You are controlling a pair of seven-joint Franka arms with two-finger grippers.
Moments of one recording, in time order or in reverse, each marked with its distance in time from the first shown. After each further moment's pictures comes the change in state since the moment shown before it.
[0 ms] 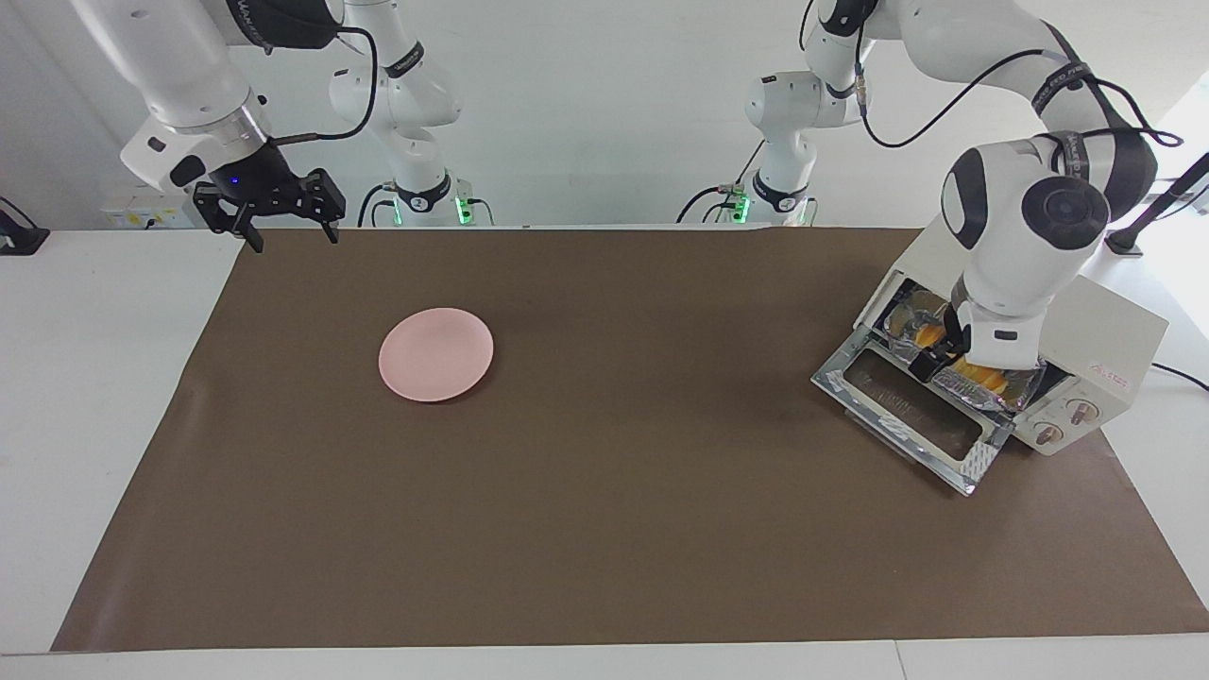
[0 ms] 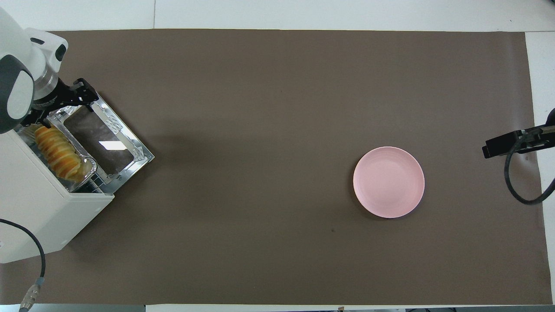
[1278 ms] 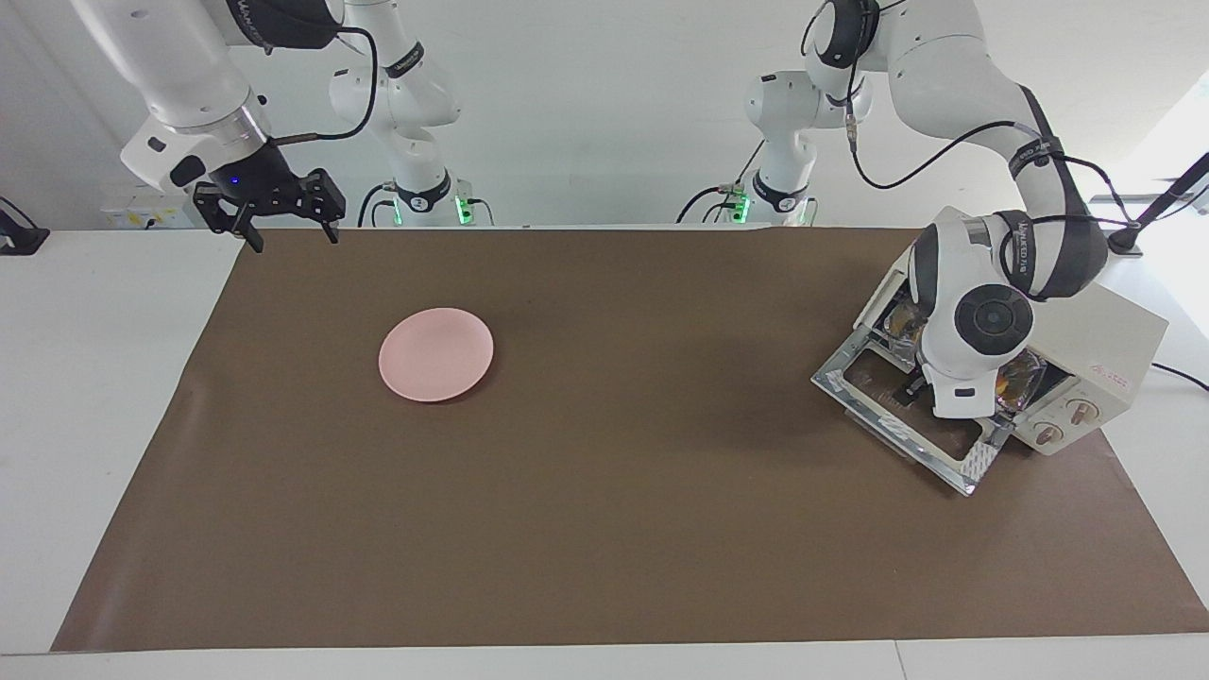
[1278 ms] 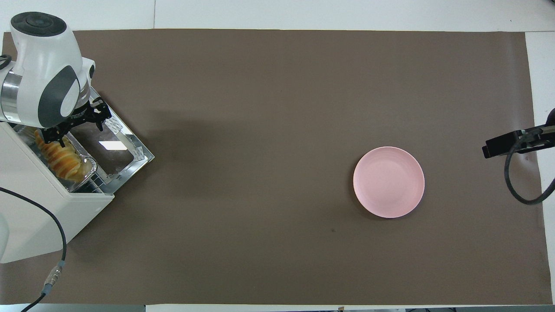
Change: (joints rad) left arm -0.047 0.103 0.026 -0.018 0.094 -0.109 -0.199; right arm 0.000 0.000 0.000 0.000 0.000 0.000 0.000
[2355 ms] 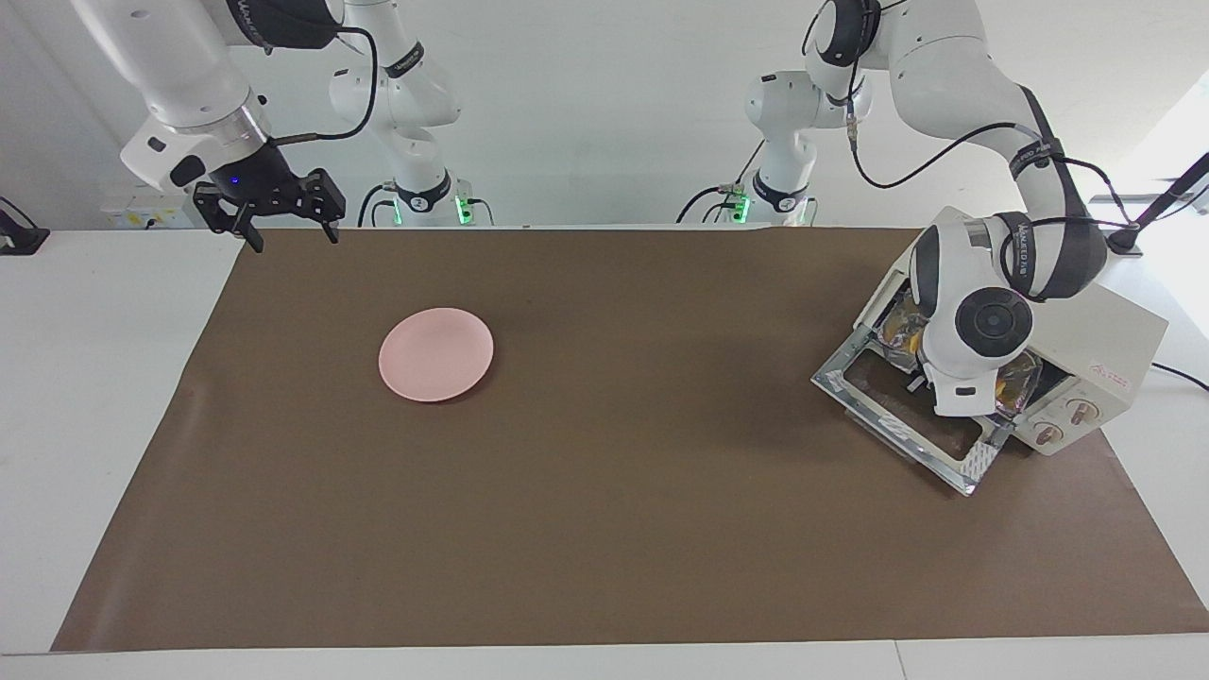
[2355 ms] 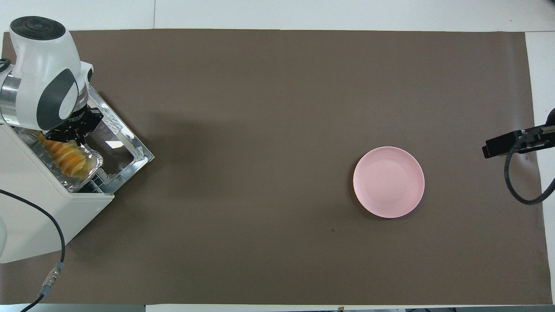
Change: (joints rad) left arm 0.004 -0.008 0.008 -0.020 0.003 0.000 -0.001; right arm 0.000 0.000 0.000 0.000 0.000 0.000 0.000
